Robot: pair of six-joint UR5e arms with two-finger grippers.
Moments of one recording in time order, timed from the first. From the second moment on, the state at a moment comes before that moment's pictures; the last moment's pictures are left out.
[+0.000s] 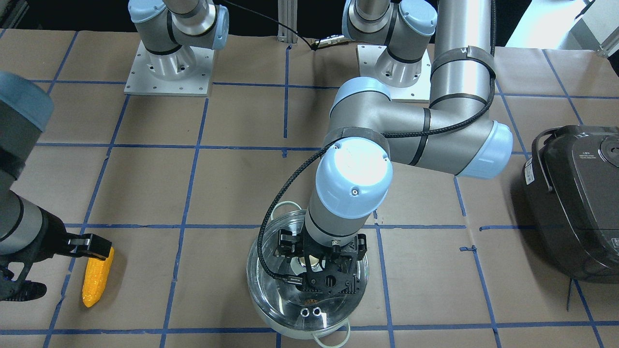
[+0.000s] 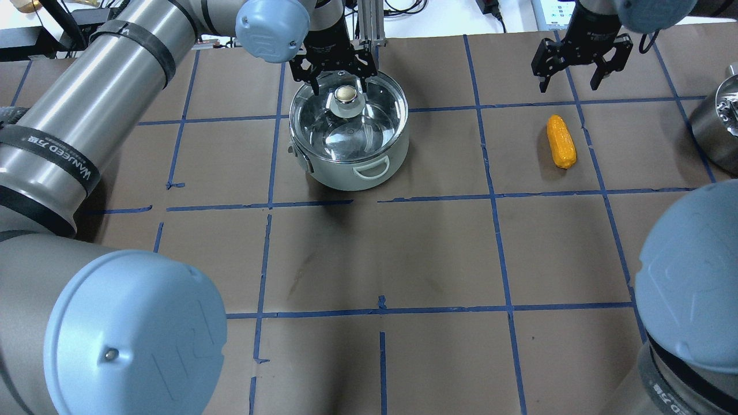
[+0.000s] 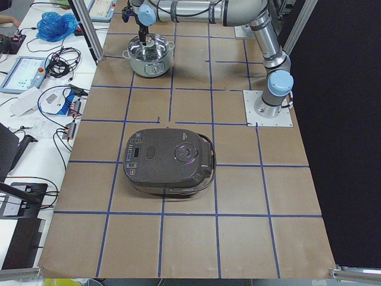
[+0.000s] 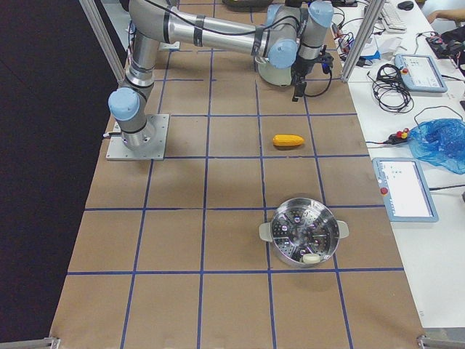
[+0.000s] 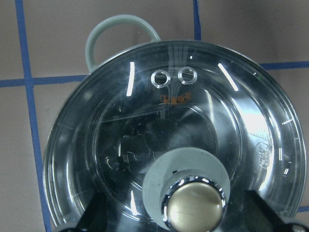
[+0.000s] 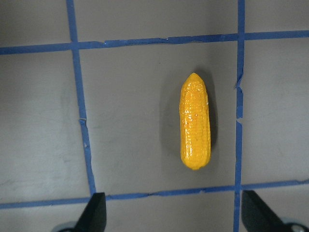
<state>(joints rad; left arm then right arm) -1.81 -2.20 -1.09 -1.39 1.51 -0.20 1.39 -1.04 1.30 -1.78 -1.63 -0.15</state>
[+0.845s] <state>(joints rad) -1.83 -2.20 -1.10 -1.38 1.51 -0.22 1.34 -0.94 1.51 -2.07 -1.63 -0.21</state>
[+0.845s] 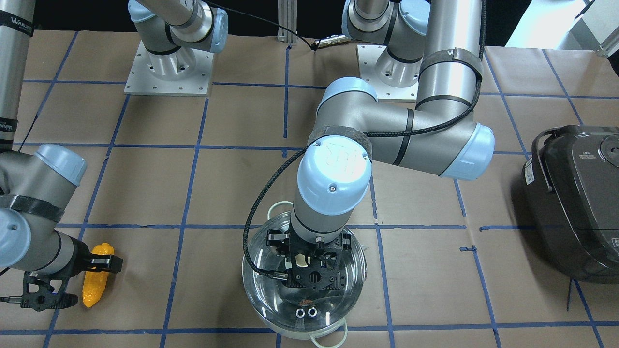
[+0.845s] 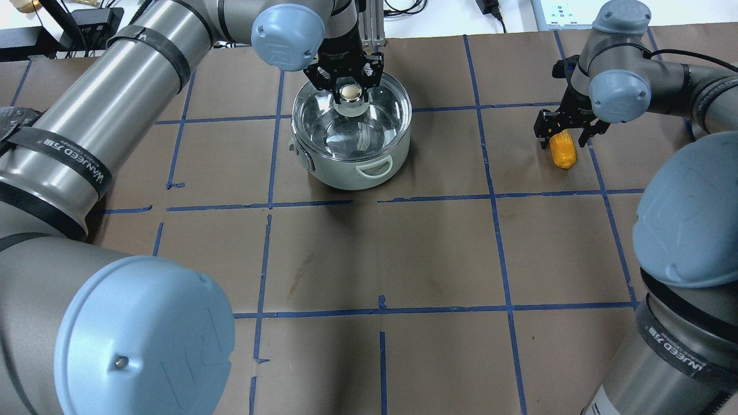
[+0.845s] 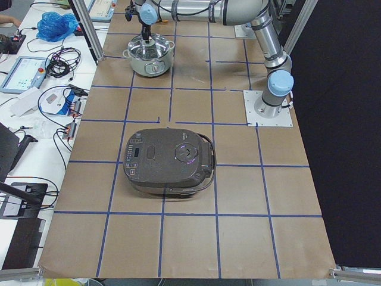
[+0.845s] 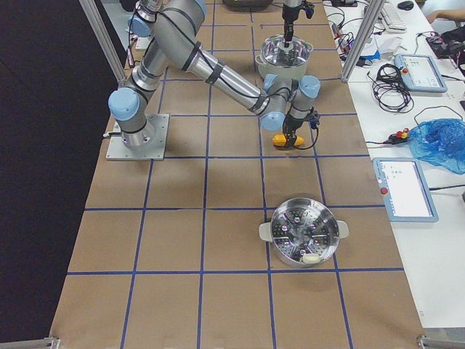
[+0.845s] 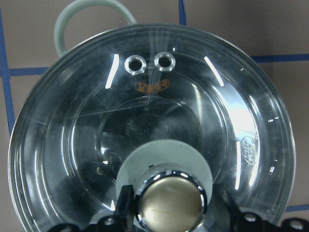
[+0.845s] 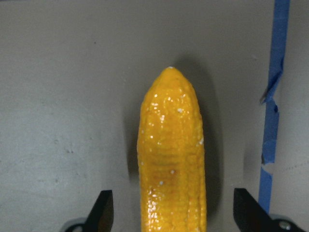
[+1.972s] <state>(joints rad) -1.69 -1.93 -1.11 -1.64 1.58 -0.04 1.55 -0.98 1.09 -1.77 -1.62 -0.08</state>
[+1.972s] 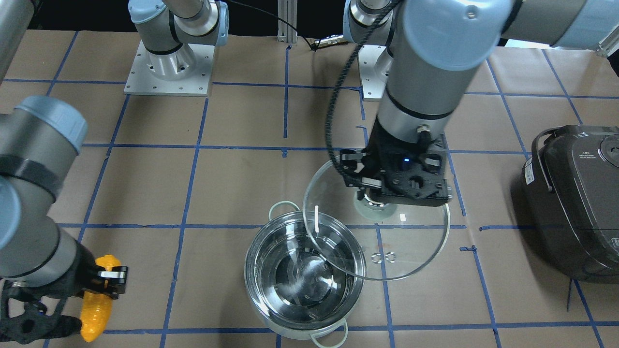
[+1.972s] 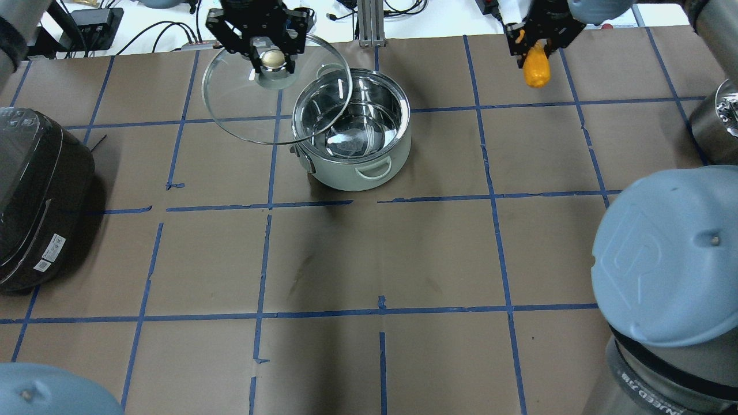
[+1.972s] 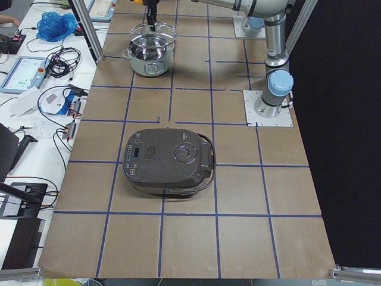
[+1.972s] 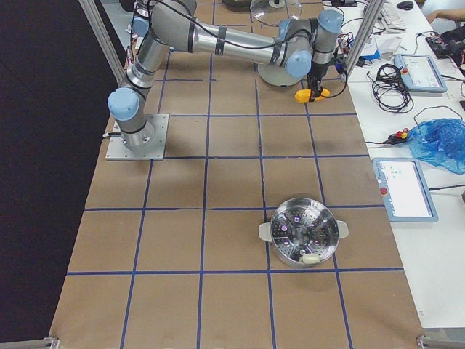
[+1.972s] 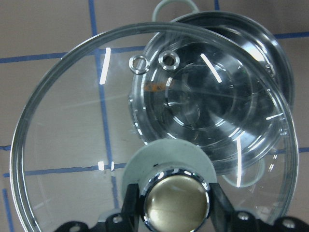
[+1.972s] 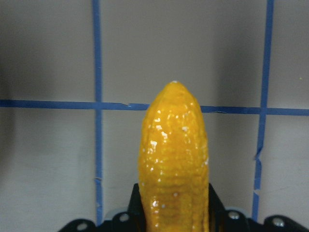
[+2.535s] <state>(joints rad) -1.48 -1.90 -1.17 -1.64 1.57 0.20 1.88 -0.89 0.99 -1.85 -1.58 0.47</state>
